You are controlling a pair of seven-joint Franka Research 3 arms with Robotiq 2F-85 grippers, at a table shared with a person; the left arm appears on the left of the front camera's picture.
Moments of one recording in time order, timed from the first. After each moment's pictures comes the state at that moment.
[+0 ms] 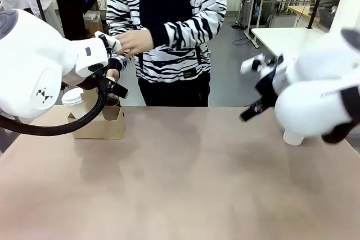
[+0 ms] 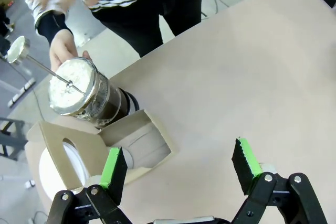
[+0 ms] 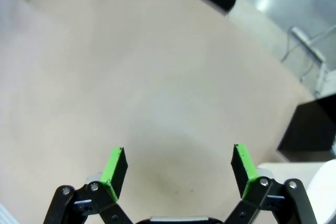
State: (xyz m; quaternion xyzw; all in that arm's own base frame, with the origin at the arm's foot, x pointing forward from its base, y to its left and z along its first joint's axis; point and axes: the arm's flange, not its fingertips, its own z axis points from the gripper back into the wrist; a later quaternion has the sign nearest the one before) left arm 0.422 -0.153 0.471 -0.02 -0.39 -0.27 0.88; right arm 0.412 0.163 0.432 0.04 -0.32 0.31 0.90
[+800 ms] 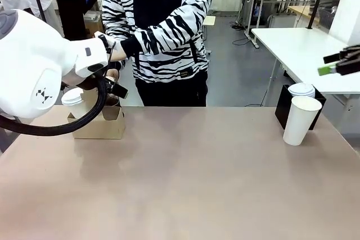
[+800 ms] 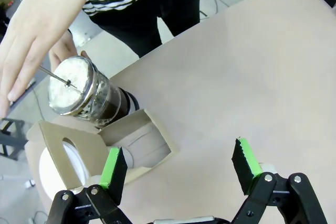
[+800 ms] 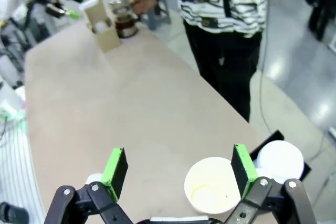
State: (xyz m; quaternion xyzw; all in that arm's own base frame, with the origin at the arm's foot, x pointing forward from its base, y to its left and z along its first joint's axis) left arm 0.422 -0.153 0.470 -0.02 -0.39 -0.27 0.88; right arm 0.432 -0.090 0.505 0.26 -0.45 0.40 0.75
